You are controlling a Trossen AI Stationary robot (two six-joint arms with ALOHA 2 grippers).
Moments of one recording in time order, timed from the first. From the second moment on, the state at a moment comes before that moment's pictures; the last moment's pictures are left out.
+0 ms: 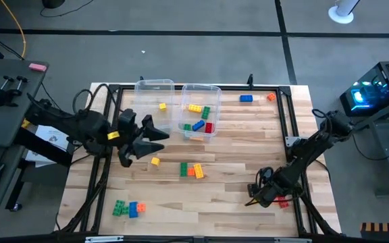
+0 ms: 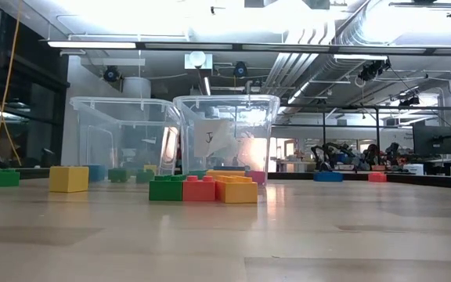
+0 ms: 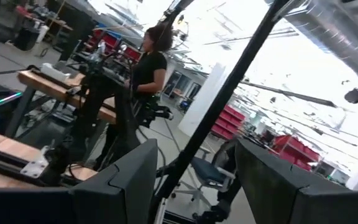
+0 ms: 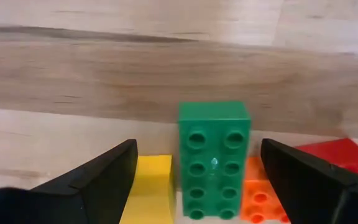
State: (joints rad) left arm -0.37 1.05 1.06 0.20 -0.24 -0.48; right arm 0.79 1.51 0.74 -0.66 -0.10 2.28
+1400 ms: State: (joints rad) left arm -0.42 0.88 1.07 0.15 -0.17 -0.34; right arm 0.19 1.58 1.34 -0.75 0.63 1.26
